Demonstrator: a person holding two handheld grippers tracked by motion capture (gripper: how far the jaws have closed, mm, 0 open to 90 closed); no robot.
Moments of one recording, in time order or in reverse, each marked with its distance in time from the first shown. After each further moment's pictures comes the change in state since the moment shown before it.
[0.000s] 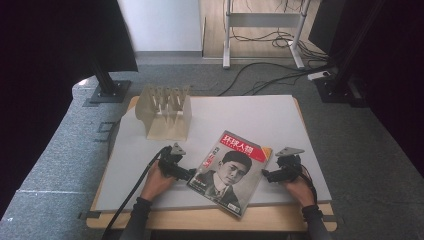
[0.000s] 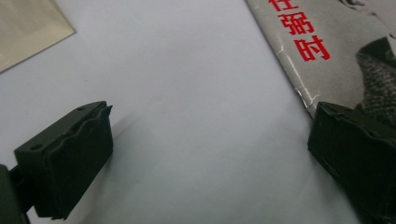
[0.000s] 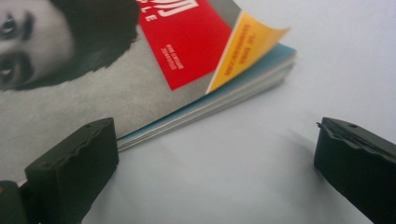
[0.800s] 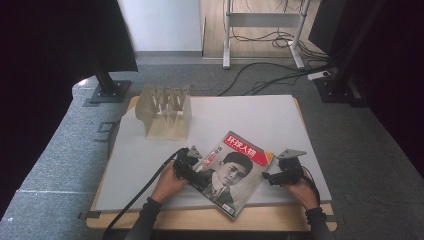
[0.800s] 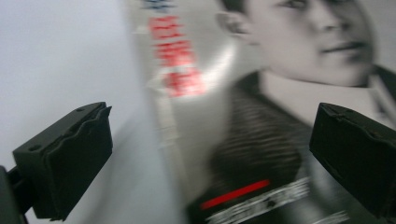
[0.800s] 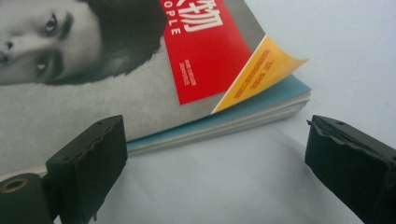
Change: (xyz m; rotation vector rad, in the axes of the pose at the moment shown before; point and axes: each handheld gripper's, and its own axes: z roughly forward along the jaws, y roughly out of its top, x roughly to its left) left arm -0.034 0.031 0.007 0.043 -0.116 0.090; right arm 0.007 -0.005 -0.013 -0.007 0.063 -0.029
